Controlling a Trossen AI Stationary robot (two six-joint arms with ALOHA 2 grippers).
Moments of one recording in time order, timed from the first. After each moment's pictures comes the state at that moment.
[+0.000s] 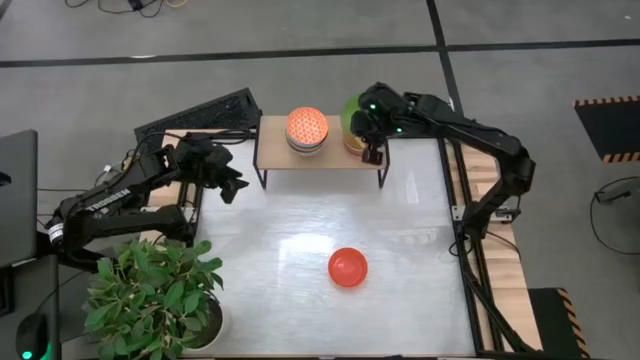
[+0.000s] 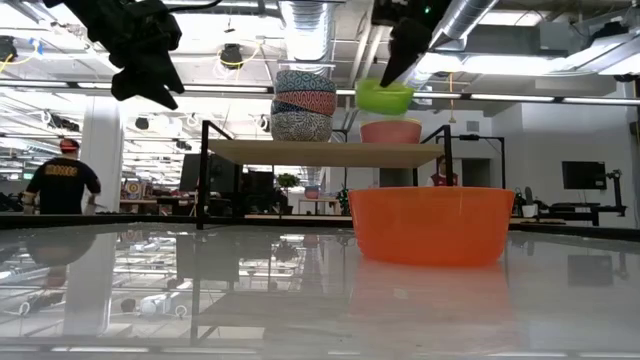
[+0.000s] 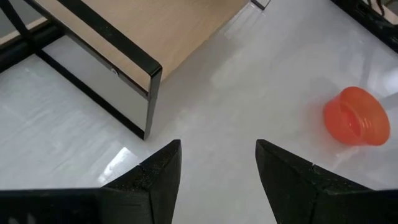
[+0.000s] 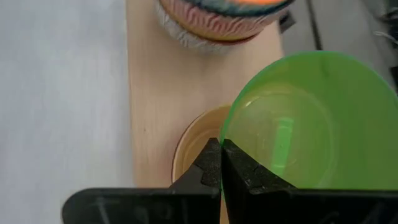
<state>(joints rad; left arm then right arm) 0.56 0.77 0.82 -0.76 0.16 -0.27 -0.46 1.61 1.72 -0.99 0.10 -0.45</state>
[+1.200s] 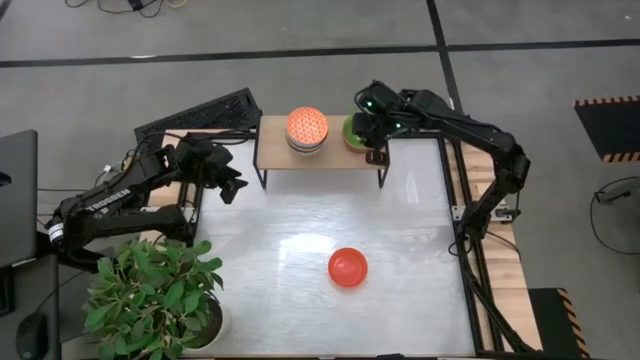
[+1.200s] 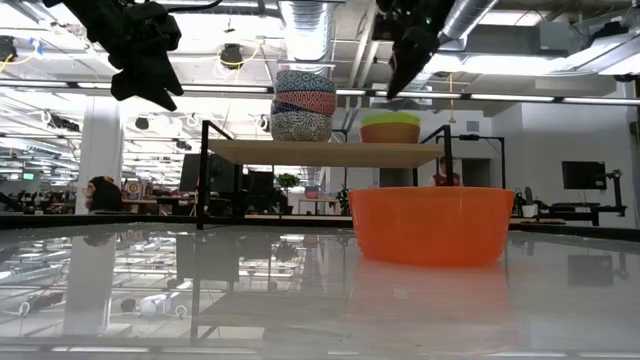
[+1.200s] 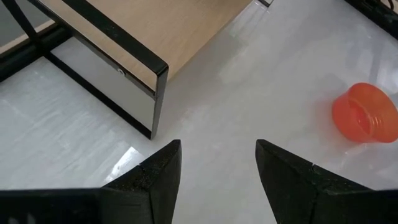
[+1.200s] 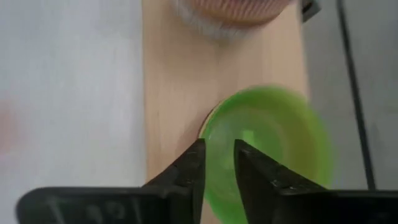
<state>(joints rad) 0.56 0.77 0.82 -0.77 0.14 -0.25 -0.50 1.65 1.74 -1.09 0.00 -0.50</state>
